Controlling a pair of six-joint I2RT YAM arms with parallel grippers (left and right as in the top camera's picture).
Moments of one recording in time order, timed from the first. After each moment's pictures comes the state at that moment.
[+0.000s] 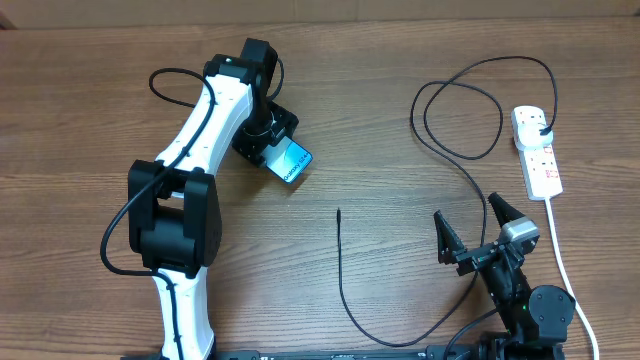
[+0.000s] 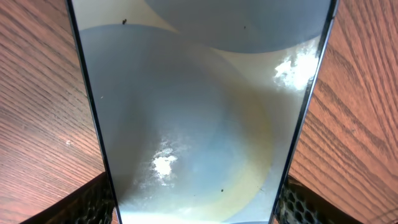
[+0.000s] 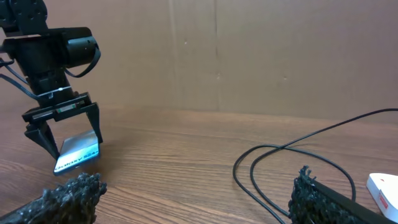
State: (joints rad) left arm -0.24 2.17 1.83 -1.17 0.16 -1.13; right arm -0.06 0.01 0.06 -0.03 -0.41 0.07
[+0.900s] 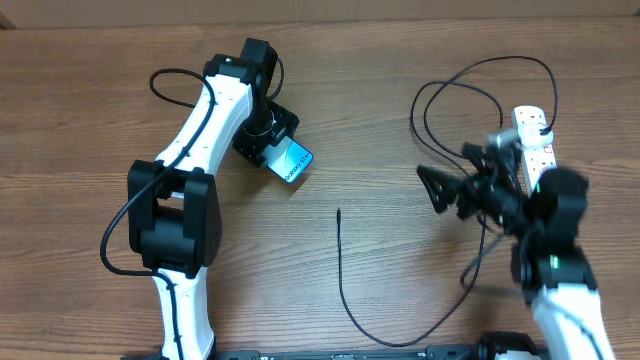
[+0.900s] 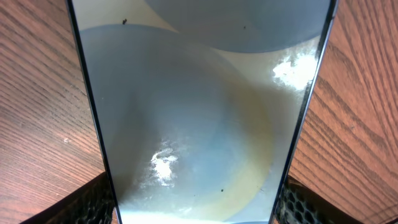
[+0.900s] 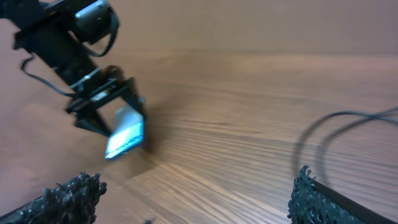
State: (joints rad) left arm -0.24 2.17 1.83 -1.17 0.17 -1.13; right arm -0.06 0.99 0.61 -0.06 -0.69 0.02
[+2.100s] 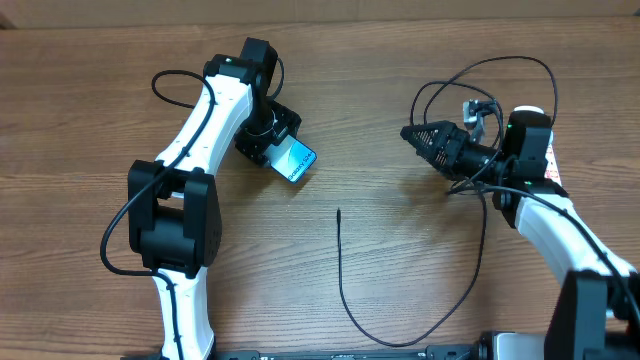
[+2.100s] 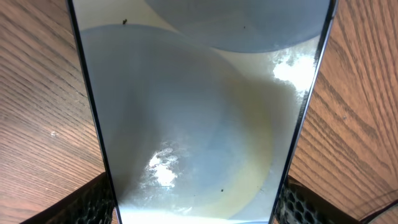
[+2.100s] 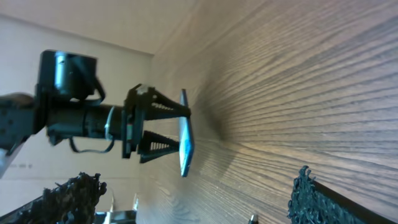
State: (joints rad) left arm -0.24 2.17 1.83 -1.17 0.21 -1.13; right arm -0.06 1.55 0.78 0.12 -0.96 0.68
